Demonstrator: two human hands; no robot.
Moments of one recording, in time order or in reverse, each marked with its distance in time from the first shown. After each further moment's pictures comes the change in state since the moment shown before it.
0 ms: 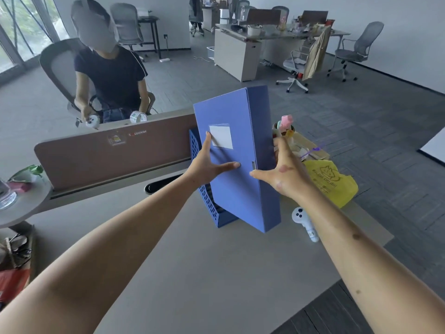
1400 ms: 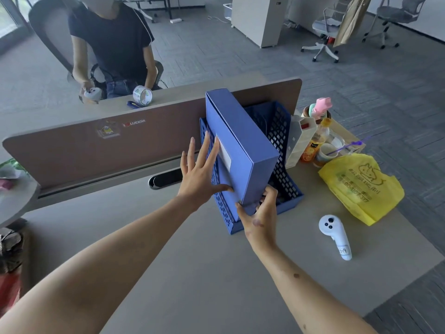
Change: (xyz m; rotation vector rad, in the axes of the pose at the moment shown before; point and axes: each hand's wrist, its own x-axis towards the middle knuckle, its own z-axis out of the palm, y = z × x) left_hand 0.064 -0.115 -0.002 0.720 0.143 0.181; right_hand 0.033 0.080 0.201 0.431 0.234 0.036
